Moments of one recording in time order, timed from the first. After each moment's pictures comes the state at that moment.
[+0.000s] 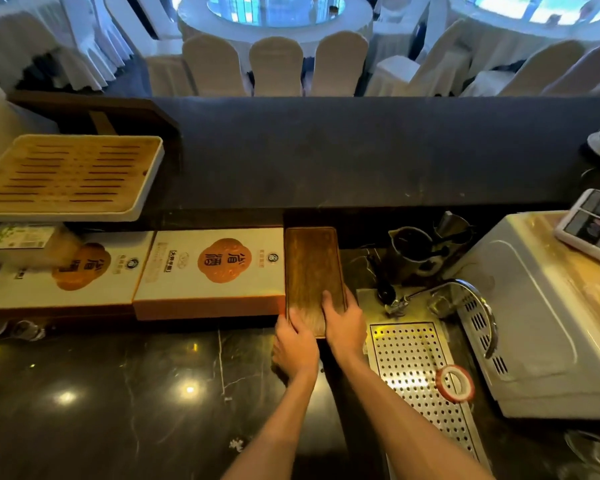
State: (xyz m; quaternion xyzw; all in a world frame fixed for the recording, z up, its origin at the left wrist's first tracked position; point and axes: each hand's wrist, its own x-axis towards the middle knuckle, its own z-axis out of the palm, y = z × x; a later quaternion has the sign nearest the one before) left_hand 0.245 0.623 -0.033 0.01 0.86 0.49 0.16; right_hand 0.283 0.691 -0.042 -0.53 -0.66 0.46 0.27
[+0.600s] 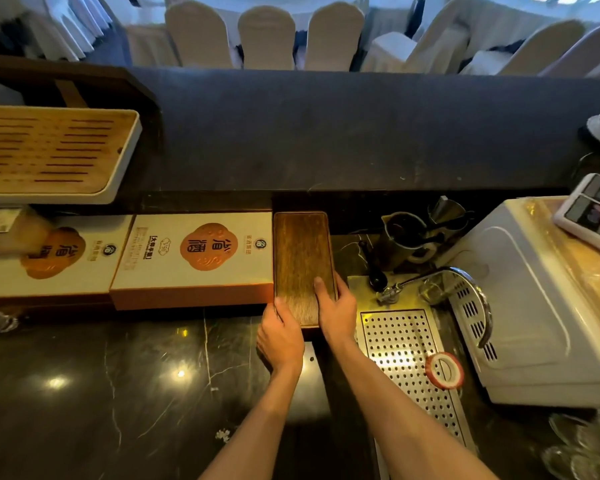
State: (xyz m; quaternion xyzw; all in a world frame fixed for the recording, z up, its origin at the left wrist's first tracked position) left_hand 0.240 0.622 -0.060 0.08 0.87 0.49 0.08; right_hand 0.284 0.699 -0.044 -0.50 -0.59 0.57 0.28
